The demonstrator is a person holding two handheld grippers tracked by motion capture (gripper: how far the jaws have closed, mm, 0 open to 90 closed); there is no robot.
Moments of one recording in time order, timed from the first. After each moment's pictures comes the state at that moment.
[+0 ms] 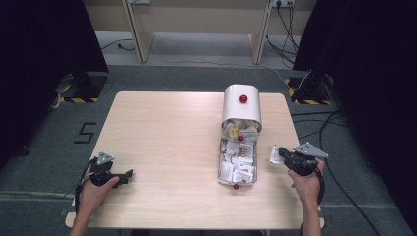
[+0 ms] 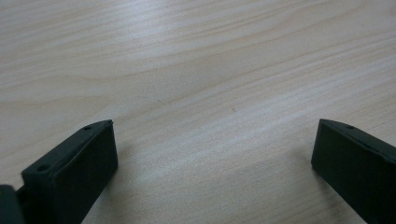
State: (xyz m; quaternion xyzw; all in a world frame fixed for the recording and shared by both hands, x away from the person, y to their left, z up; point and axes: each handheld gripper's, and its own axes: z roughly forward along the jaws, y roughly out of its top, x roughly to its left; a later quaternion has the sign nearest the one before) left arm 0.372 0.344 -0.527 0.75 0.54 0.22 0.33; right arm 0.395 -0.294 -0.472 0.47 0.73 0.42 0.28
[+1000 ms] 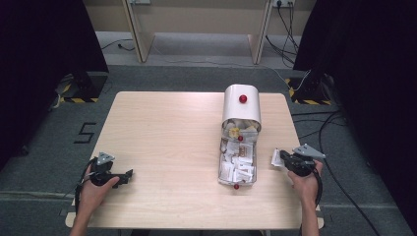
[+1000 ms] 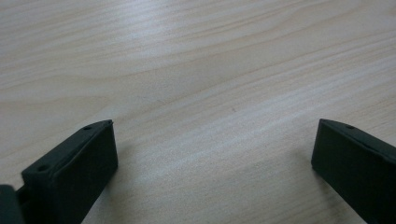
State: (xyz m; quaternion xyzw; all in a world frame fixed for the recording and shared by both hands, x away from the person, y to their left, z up) left arm 0.372 0.344 -0.527 0.75 0.54 0.22 0.33; right arm 0.401 -0.299 -0.490 0.49 0.73 0.39 0.27
